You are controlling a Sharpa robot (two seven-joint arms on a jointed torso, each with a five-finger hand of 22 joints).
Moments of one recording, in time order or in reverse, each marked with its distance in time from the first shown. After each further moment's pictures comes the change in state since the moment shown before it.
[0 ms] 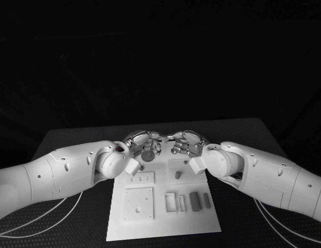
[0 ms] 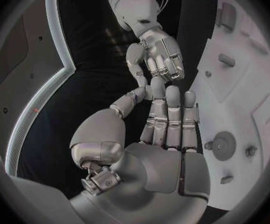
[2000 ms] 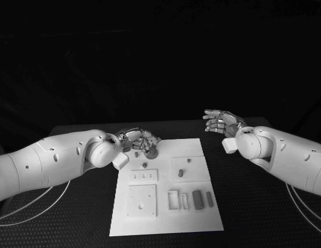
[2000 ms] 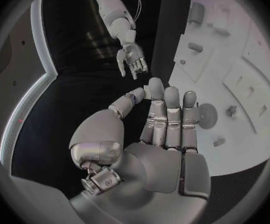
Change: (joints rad) left arm 0.060 -0.087 0.002 0.000 -0.109 0.087 -0.242; left_hand -0.020 -0.013 0.023 -0.004 0.039 0.012 -0.012 0.010 0.032 0.018 -0.018 0.047 -0.004 0.036 -0.021 0.039 -0.016 0.000 0.023 -0.002 0.043 0.000; right arm 0.092 -0.062 -0.002 -0.250 -0.115 0.010 0.092; right_hand -0.125 -0.070 -0.367 0.000 0.131 -0.049 0.070 -0.220 -0.083 -0.225 0.086 -0.392 -0.420 -0.285 0.176 -0.279 -0.363 -0.015 -0.376 0.147 -0.233 -0.123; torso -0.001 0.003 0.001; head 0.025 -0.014
